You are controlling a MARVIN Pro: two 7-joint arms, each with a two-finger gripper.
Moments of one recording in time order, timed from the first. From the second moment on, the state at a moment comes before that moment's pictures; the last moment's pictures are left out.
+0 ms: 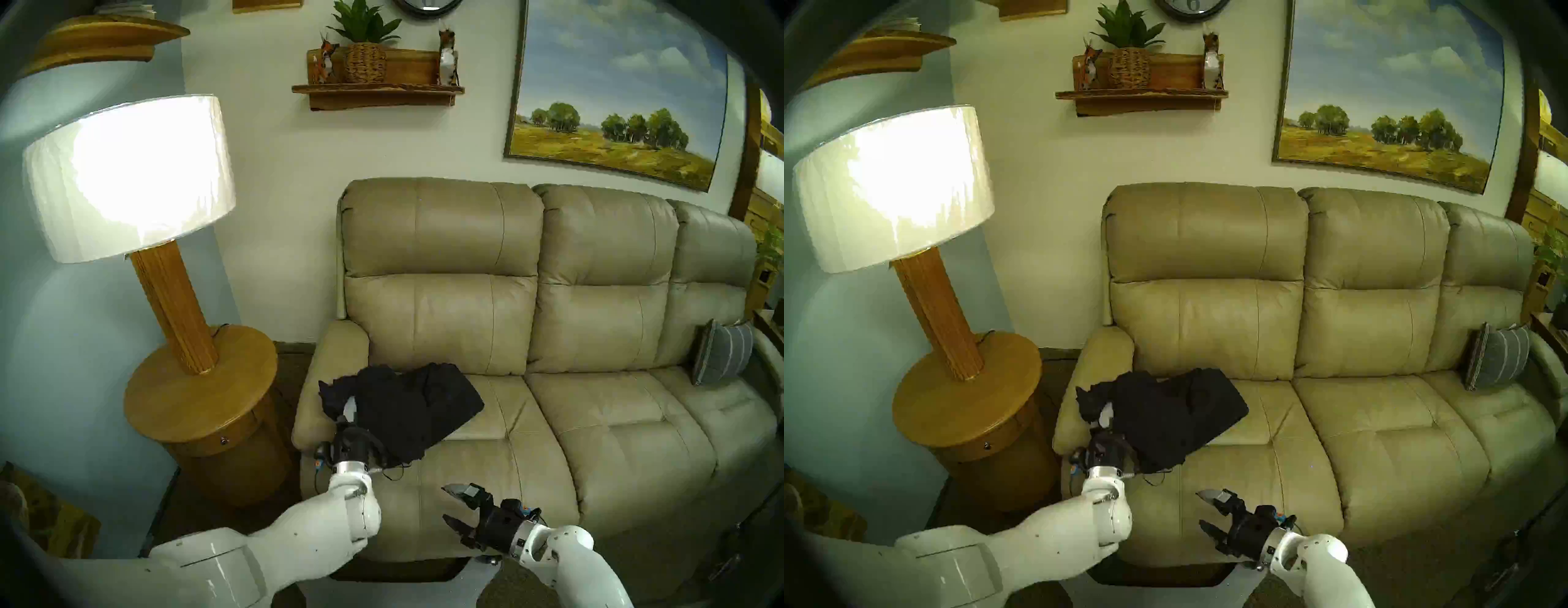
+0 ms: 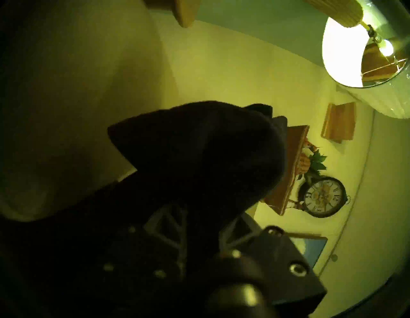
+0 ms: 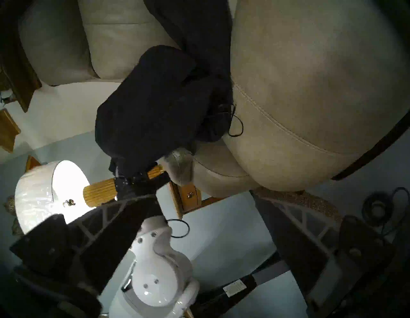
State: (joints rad) left arm 1.16 -1.46 -0.54 -0.63 -2.81 -0.30 -1.04; right arm -1.83 -1.33 1.54 -1.21 1.43 0.80 0.34
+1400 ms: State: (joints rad) left arm 1.07 -1.40 -1.02 -0.23 -2.88 -0.20 -0.76; right arm -1.77 -1.35 1.49 -1.00 1.37 0.76 0.36
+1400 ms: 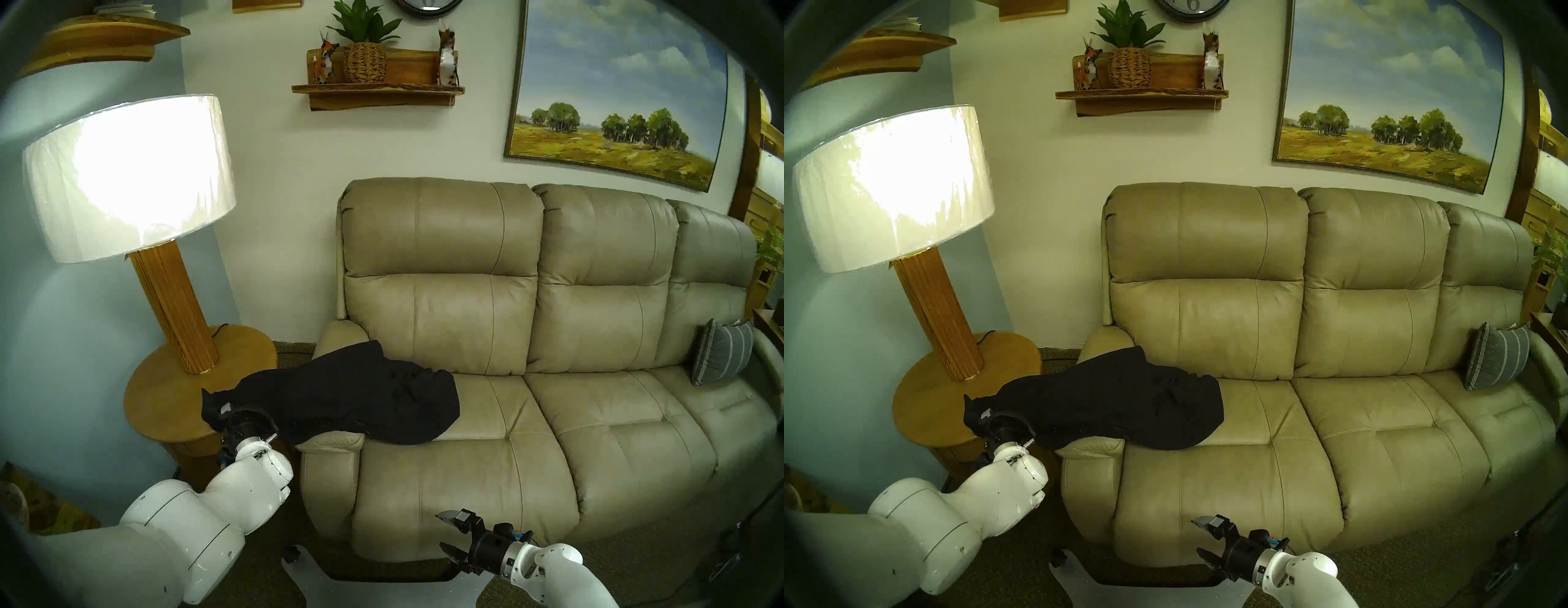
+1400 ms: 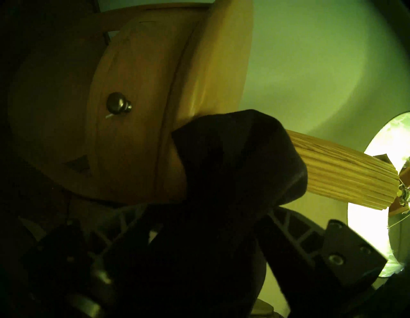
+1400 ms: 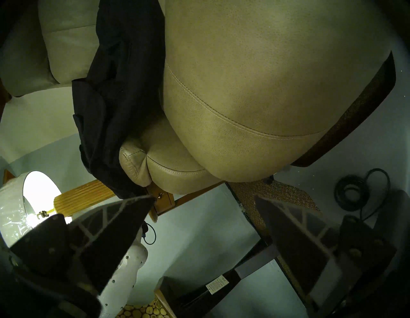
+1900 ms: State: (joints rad) left arm 1.05 -1.44 -1.02 -0.15 -2.88 -0.14 -0.77; right arm -1.74 -1.35 1.48 -0.95 1.36 0.75 0.40
